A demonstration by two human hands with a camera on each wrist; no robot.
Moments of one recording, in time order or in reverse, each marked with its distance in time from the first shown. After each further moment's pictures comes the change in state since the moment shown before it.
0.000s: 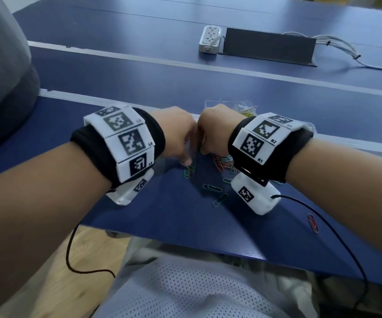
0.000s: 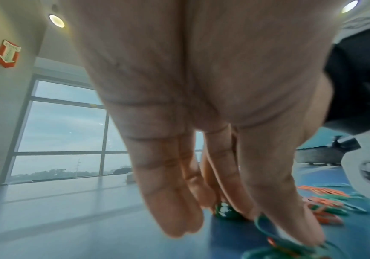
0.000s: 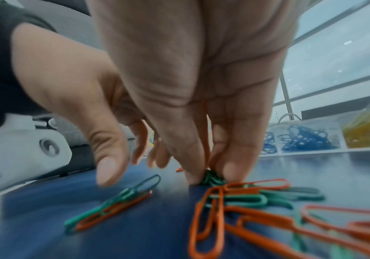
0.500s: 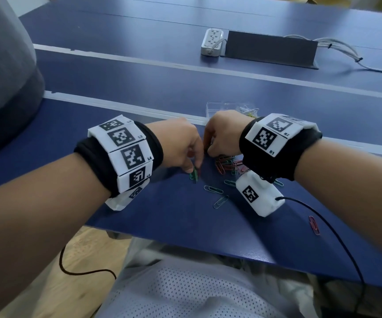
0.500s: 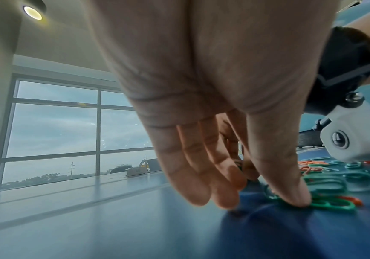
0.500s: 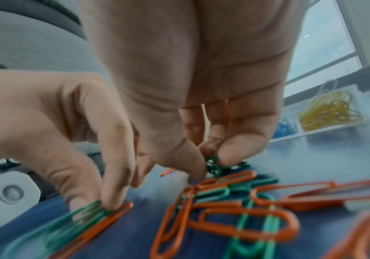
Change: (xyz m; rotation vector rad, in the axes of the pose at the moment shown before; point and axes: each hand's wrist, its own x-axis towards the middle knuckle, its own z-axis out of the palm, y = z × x) left_hand -0.005 0.000 0.012 -0.081 0.023 0.134; right_hand -0.006 0.014 -0.001 0.165 -0.064 0.062
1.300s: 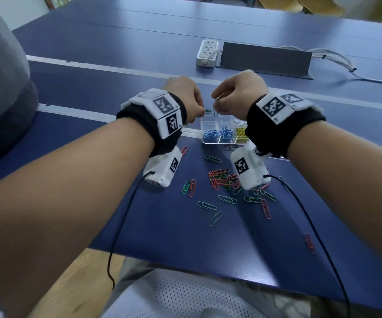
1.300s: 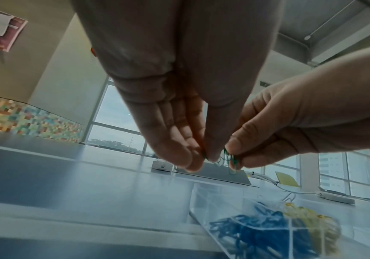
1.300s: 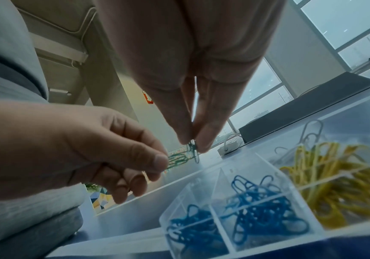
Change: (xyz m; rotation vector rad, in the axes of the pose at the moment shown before) left_hand 0.073 -0.011 -0.045 -0.419 0.437 -0.367; right_hand 0.050 0.039 -0.045 0.564 0.399 0.121
